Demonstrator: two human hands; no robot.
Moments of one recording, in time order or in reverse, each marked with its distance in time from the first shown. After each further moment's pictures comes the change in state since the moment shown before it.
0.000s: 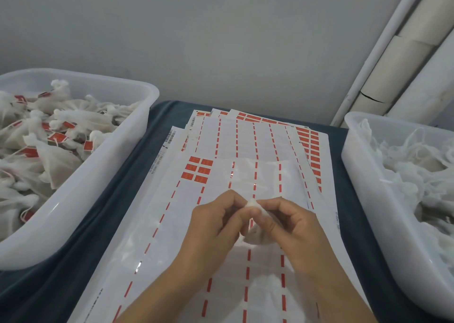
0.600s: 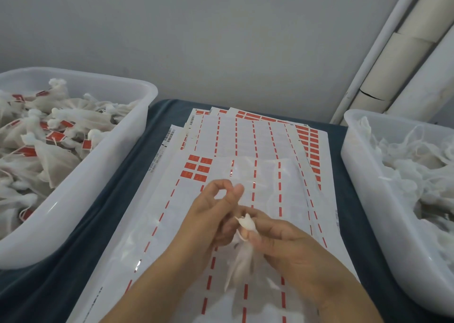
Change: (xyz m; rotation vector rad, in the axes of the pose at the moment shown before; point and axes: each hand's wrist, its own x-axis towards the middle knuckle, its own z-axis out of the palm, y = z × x) left_hand 0.005 0.005 -0.009 -0.661 -0.076 -0.398; right_hand -0.006 -0.006 -0.005 0.430 -0.497 0.260
